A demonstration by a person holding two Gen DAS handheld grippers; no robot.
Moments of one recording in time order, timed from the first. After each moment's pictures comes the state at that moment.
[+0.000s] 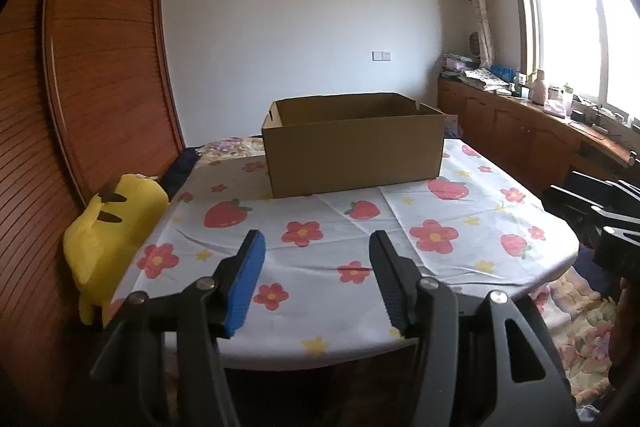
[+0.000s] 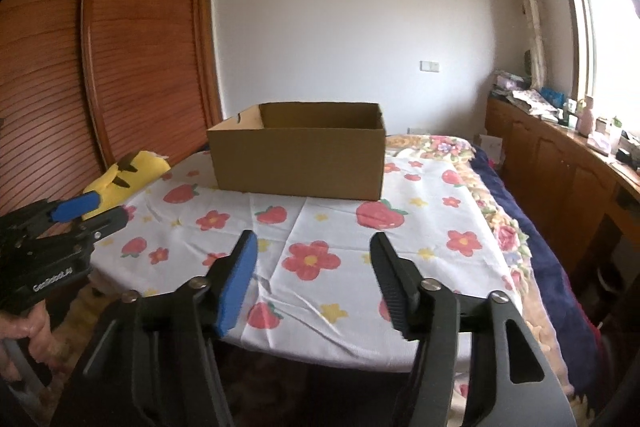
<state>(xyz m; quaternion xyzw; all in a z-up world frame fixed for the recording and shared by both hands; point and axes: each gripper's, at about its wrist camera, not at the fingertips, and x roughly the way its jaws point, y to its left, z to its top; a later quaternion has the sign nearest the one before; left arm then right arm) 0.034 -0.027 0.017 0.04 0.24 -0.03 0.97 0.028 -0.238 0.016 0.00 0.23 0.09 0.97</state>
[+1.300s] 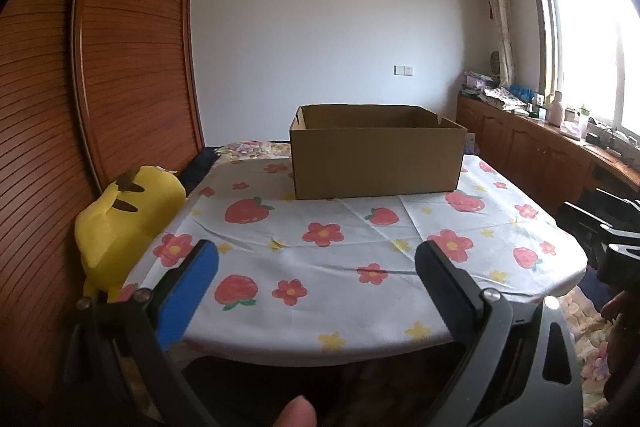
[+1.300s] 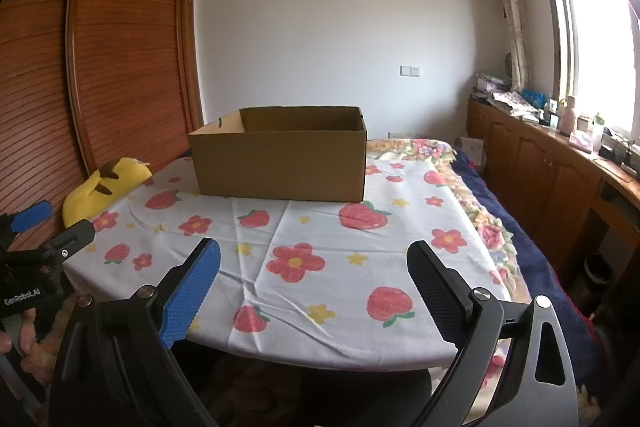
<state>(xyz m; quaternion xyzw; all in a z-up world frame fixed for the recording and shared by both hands) 0.024 -0.012 0.009 0.02 0.22 0.00 0.98 0.027 -0.238 0.014 0.00 0.22 0.06 0.97</state>
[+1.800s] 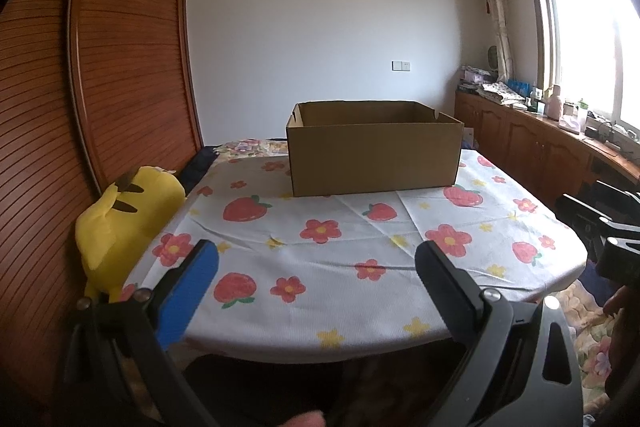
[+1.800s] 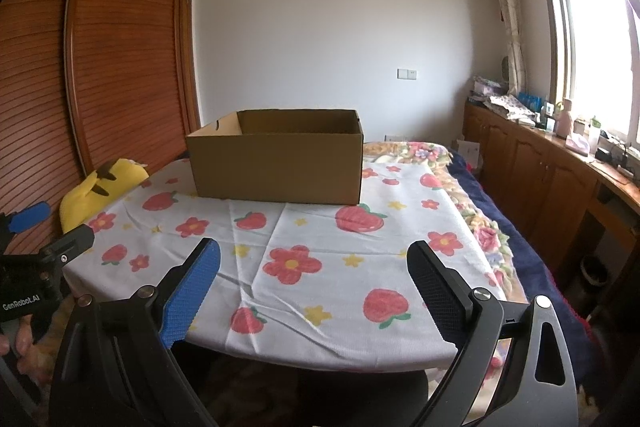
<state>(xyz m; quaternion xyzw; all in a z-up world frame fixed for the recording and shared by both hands) 0.024 -0.015 0.010 0.02 0.22 0.00 0.97 0.025 -0.238 0.014 -0.01 0.22 0.06 0.97</state>
